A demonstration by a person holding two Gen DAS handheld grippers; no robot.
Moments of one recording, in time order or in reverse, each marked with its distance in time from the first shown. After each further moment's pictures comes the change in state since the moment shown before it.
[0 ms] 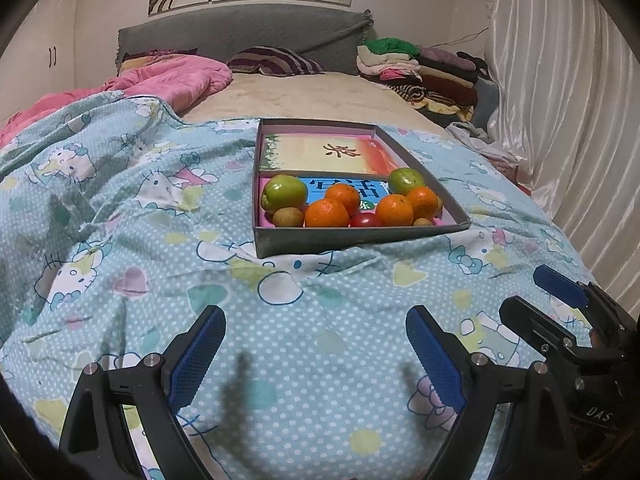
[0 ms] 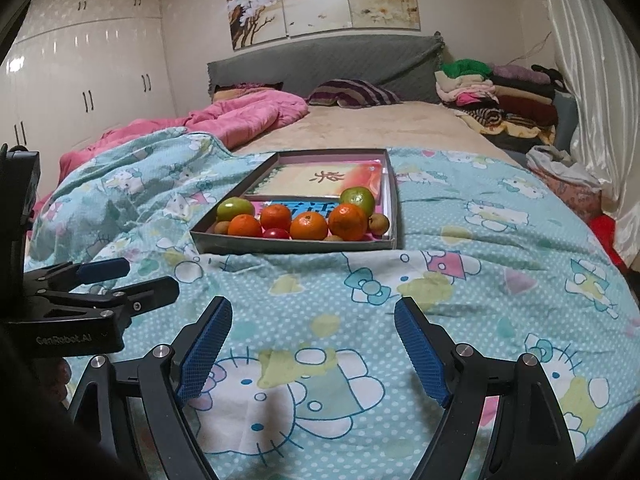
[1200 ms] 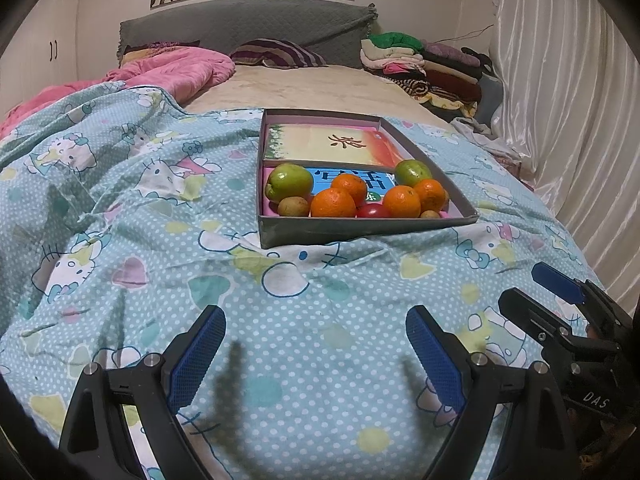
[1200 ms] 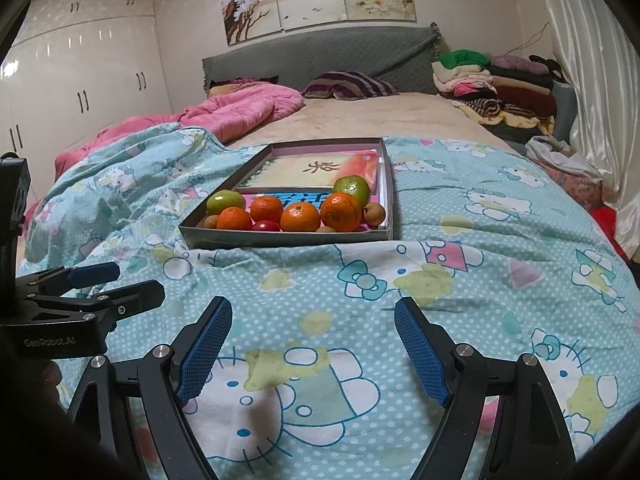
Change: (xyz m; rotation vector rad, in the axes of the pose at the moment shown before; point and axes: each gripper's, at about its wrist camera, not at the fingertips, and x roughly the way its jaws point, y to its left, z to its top) left arm 0.007 0.004 -0.002 -0.012 0.021 0.004; right arm 0.012 -0.008 -0.001 0.014 0.021 -0.002
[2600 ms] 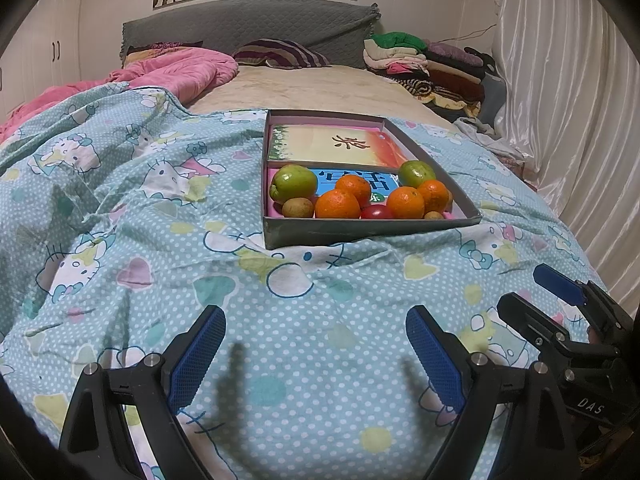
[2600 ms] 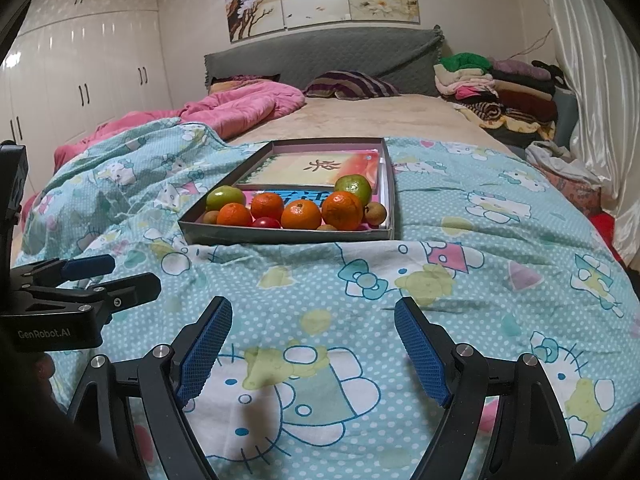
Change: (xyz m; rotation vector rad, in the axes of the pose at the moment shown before) left arm -0.003 0.002 0.000 0.002 -0.001 0.012; right arm 0.002 0.002 0.001 -0.017 0.007 -0.010
